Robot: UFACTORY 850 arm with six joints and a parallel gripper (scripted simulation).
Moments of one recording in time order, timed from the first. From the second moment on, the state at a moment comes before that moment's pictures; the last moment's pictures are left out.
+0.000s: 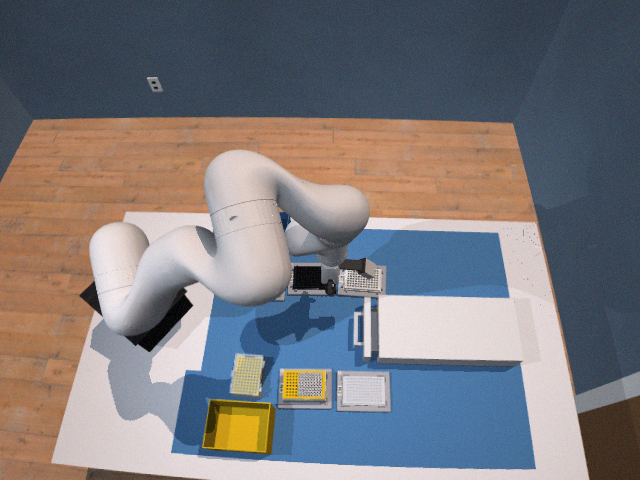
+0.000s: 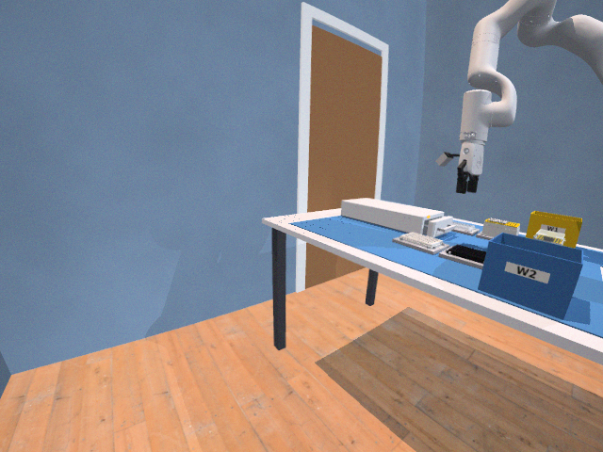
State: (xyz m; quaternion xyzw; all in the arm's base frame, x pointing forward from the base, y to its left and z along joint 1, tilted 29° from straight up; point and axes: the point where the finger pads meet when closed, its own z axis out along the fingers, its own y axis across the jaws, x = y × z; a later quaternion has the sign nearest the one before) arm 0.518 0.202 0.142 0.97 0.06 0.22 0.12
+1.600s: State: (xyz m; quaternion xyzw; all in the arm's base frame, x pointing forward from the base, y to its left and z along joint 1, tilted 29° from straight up) arm 0.620 0.294 0.120 0.97 0.06 0.22 0.12
